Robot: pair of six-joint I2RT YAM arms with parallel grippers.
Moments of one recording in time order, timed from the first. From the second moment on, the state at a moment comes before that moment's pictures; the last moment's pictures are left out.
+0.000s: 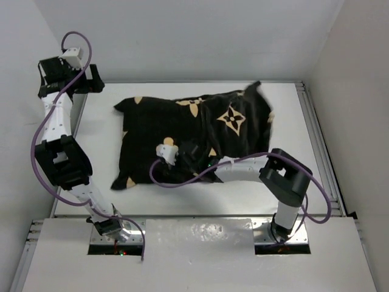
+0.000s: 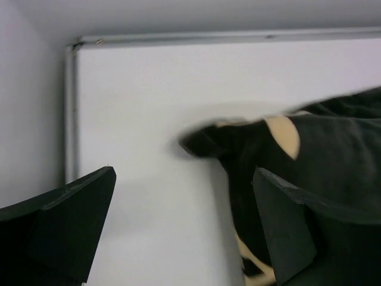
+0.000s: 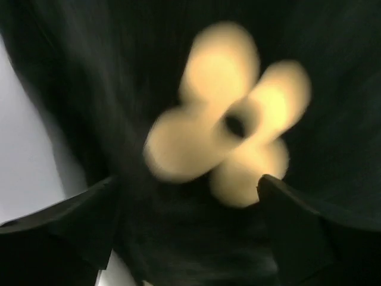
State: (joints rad) left arm 0.37 1.82 1.77 -0.48 0.46 0.21; right arm 0.99 1.81 1.03 0.28 0.09 -0.49
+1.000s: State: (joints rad) left arm 0.26 1.96 1.44 -0.60 0.42 0.41; right arm 0.10 1.69 0.95 -0.35 0.15 0.36
